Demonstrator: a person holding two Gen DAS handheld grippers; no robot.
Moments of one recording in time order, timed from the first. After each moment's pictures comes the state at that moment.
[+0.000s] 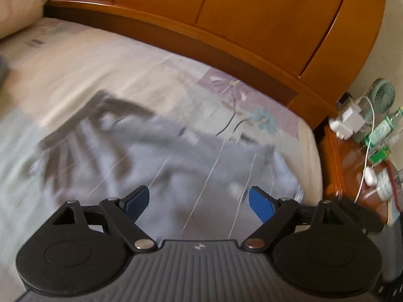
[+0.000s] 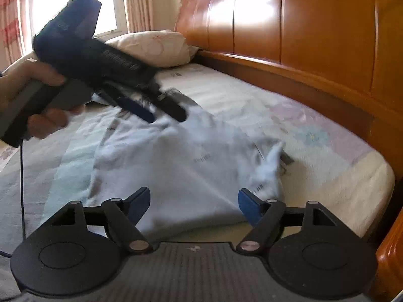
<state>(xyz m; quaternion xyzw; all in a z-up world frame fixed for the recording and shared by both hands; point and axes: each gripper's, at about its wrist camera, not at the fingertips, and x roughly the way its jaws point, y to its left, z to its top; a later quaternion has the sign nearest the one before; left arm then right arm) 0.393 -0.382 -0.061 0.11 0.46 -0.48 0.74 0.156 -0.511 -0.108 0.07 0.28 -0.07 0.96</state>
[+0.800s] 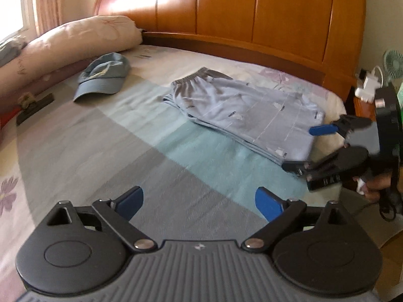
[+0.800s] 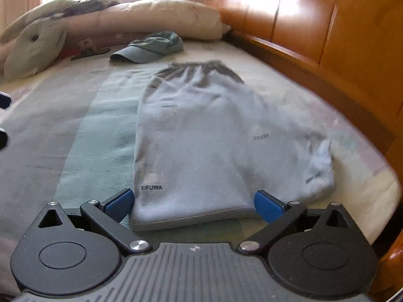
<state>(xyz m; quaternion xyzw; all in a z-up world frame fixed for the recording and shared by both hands) 0.223 -0.189 -0.043 0.14 0.35 -0.33 0.87 0.172 -0.444 -0.110 0.00 0.34 -0.04 0.94</state>
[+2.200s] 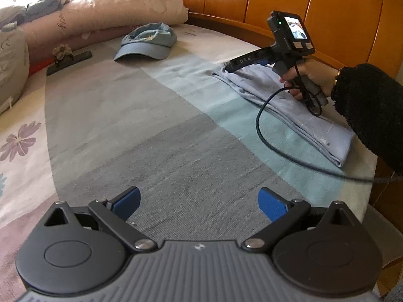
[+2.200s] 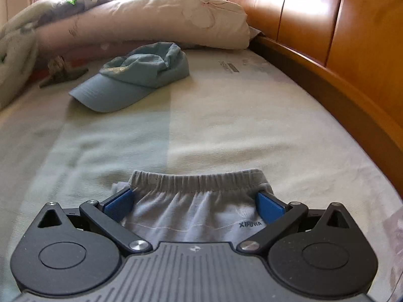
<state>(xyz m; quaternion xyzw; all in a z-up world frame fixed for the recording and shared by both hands) 0.245 -0.140 -0.076 0.08 0.39 -0.27 0.88 0.451 -0.482 -0.115 -0.01 0.36 0.00 0.93</state>
